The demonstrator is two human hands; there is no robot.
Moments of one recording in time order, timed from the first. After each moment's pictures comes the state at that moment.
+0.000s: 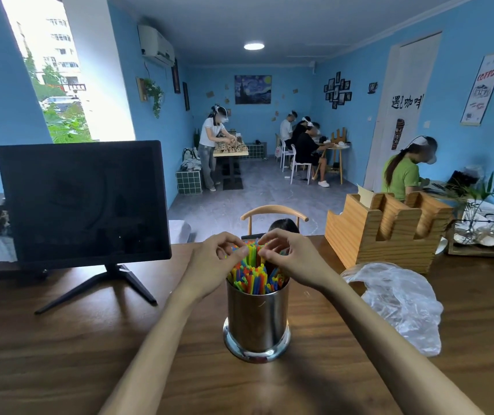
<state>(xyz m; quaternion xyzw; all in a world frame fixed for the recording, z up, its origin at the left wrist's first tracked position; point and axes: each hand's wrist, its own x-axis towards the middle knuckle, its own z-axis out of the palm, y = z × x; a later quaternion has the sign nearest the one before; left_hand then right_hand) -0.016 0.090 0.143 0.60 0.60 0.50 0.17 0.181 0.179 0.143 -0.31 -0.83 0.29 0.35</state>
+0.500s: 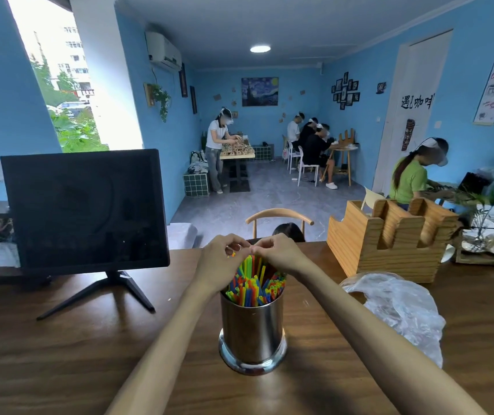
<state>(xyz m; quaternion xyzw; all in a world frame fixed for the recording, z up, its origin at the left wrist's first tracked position) 0.000 0.130 0.144 0.58 0.66 0.46 0.09 0.151 0.228 0.145 -0.40 -0.82 0.31 0.27</state>
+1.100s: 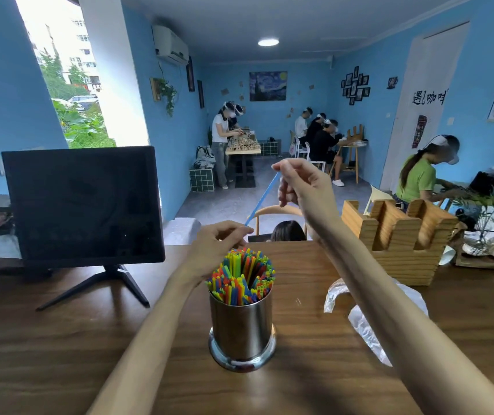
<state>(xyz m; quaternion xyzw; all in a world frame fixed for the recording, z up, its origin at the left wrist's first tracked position) 0.021 0.119 0.187 0.58 0.58 0.53 0.23 0.205 0.195 0.257 -0.17 -0.64 0.48 0.57</state>
